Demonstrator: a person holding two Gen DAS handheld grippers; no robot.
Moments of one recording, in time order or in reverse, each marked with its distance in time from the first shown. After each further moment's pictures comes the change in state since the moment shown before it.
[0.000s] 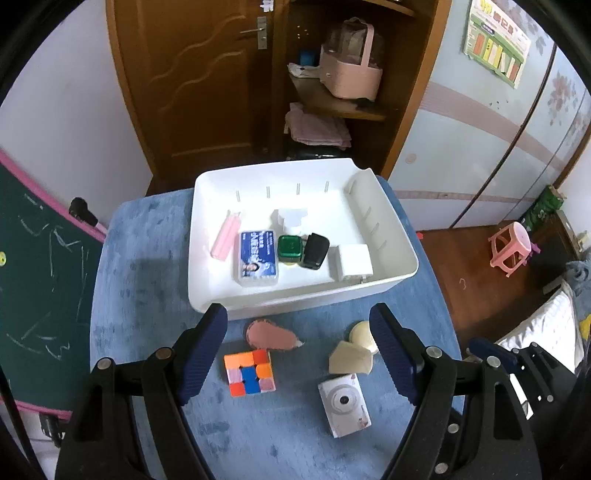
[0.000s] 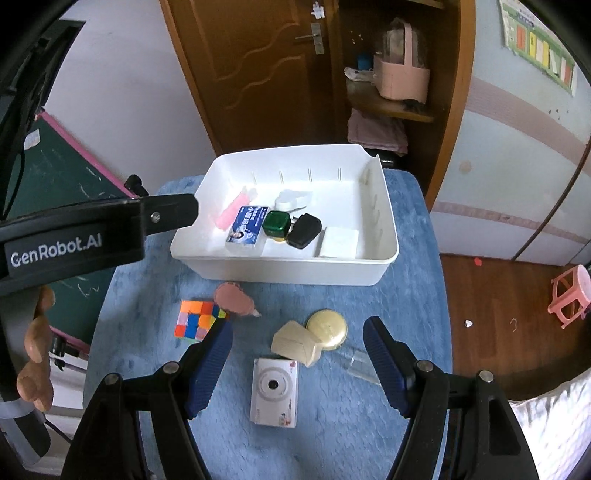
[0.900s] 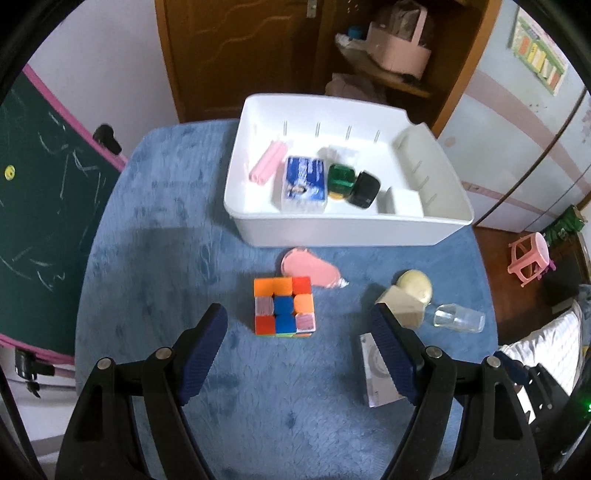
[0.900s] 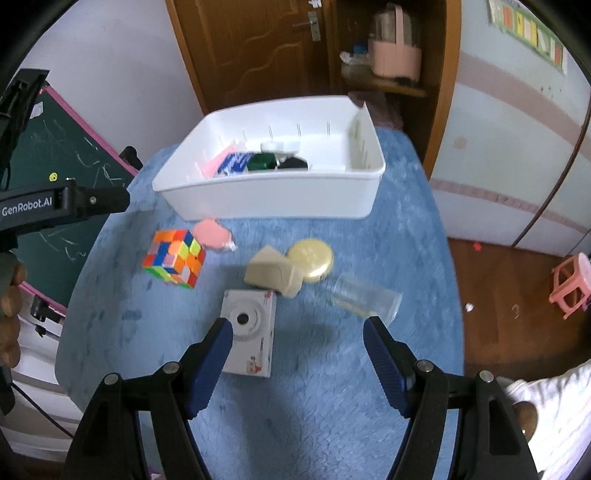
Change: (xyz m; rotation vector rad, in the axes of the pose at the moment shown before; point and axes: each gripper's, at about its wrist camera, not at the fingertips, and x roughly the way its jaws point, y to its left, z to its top) left arm 0.042 0.039 -0.074 -0.141 0.091 0.058; right arm 0.037 -0.024 -0.093 0.000 0.013 0.004
